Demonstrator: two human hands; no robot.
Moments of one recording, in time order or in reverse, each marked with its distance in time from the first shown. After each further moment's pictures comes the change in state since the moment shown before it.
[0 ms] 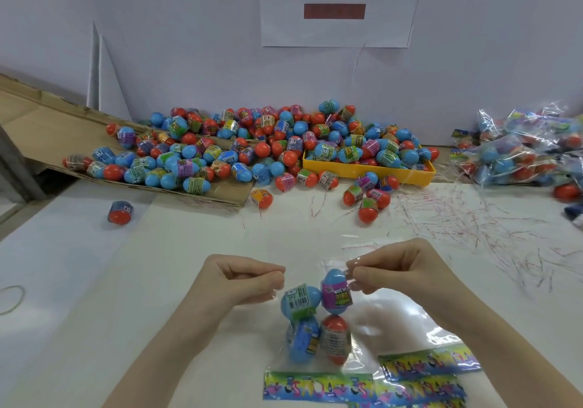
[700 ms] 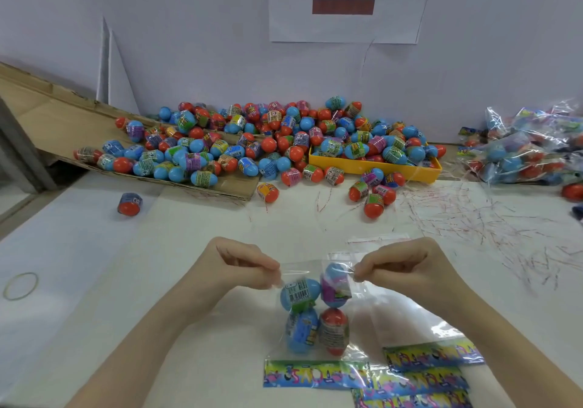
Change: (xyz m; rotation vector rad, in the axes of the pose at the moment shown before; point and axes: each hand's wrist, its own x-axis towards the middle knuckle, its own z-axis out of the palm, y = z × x) left_hand 0.010 0.000 -0.022 0.107 -0.175 0.118; right_hand 0.000 0.011 -0.001 -0.179 -0.032 -0.259
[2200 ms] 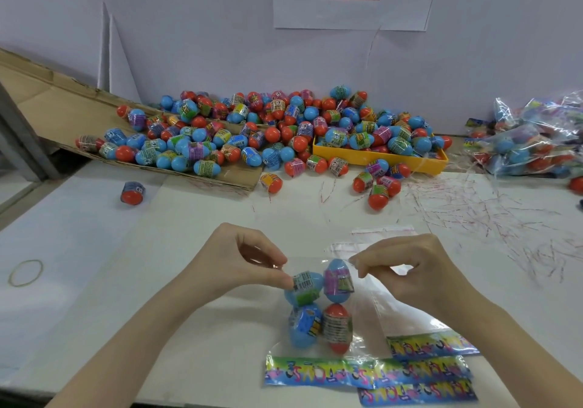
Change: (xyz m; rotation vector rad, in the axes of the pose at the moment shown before) left_hand 0.002 0.010 0.006 0.263 0.055 -0.016; right_hand 0.002 0.008 0.005 -0.587 0.015 -0.396
